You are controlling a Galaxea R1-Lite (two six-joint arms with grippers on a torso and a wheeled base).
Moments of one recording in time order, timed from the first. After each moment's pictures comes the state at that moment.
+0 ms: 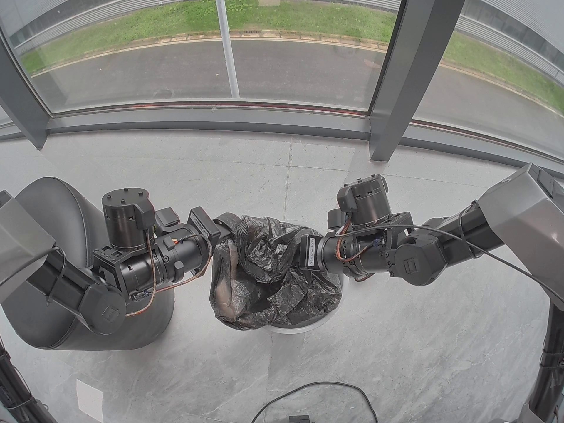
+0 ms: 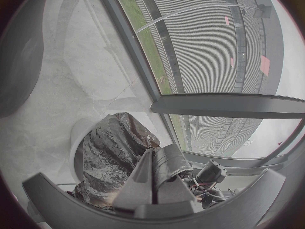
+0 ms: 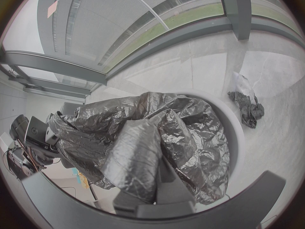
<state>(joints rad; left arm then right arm) -0.40 1.93 -0.73 -1.00 -0.32 -1.09 0.61 2.17 -1.31 -0.29 0.20 0.53</state>
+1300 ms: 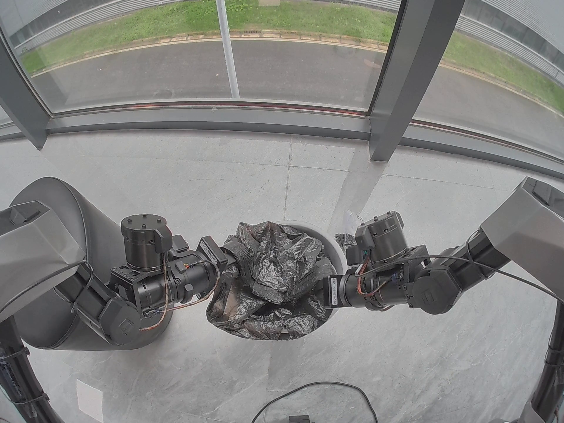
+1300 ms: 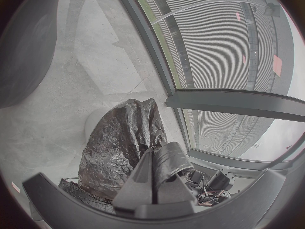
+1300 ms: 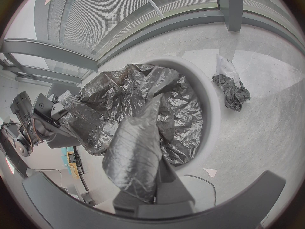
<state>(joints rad) -0.40 2.04 -0.69 -1.03 -0.32 -1.08 0.59 2.14 -1.04 -0.38 0.17 0.44</state>
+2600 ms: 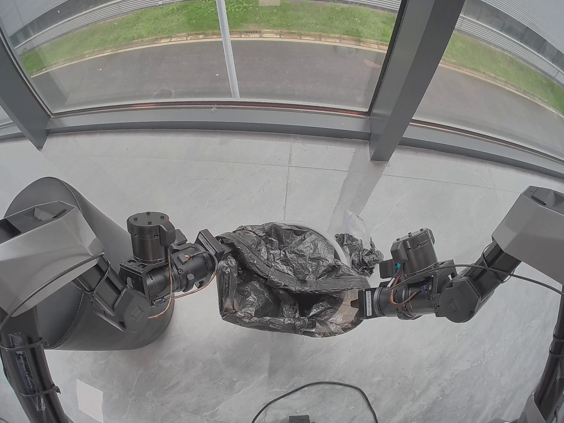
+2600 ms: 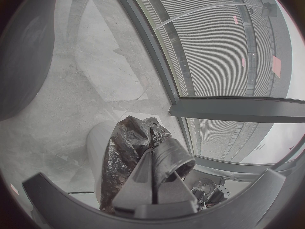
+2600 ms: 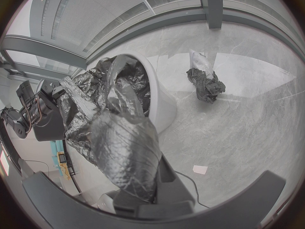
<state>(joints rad) -0.33 2.17 -0.80 -1.07 -0.31 -1.06 0.47 2.12 -0.83 -0.52 0.17 0.35</state>
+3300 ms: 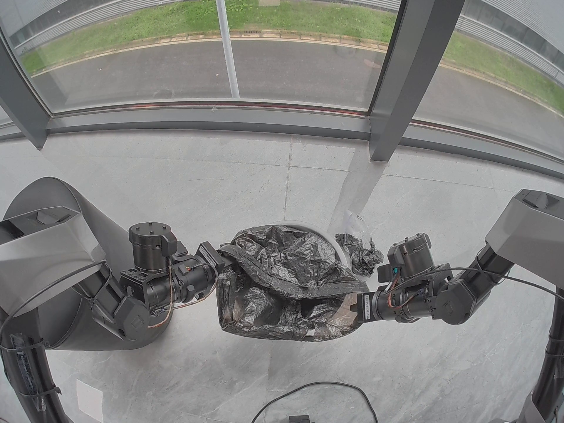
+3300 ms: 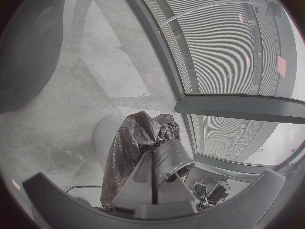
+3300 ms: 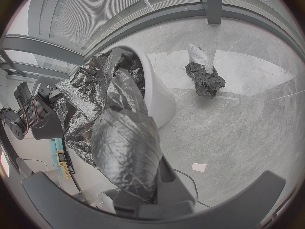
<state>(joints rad) -0.34 2.17 -0.74 -1.07 -0.31 -1.06 0.47 2.16 -0.84 -0.52 0.17 0.35</state>
